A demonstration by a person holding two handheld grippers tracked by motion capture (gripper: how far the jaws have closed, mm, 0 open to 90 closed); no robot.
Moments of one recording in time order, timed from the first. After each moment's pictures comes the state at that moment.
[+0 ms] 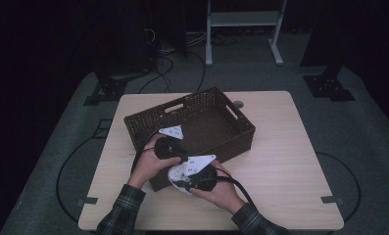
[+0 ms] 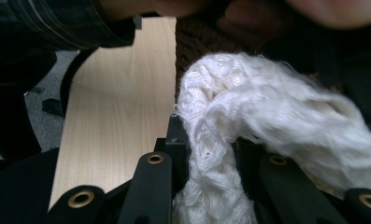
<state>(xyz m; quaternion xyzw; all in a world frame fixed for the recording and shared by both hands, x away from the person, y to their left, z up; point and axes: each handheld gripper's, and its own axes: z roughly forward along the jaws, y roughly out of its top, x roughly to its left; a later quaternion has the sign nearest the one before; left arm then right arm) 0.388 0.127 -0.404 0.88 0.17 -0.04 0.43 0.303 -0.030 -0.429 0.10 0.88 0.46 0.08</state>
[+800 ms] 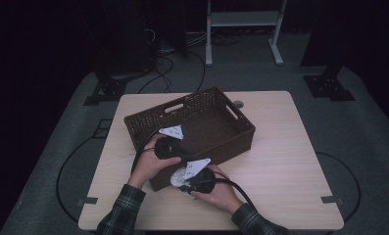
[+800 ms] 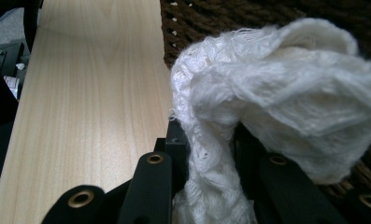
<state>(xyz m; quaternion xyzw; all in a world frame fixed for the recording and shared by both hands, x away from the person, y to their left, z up) 0.387 0.126 -0.404 0.88 0.17 -0.04 0.44 0.316 -0.028 -0.473 0.12 0.90 0.41 0.06</state>
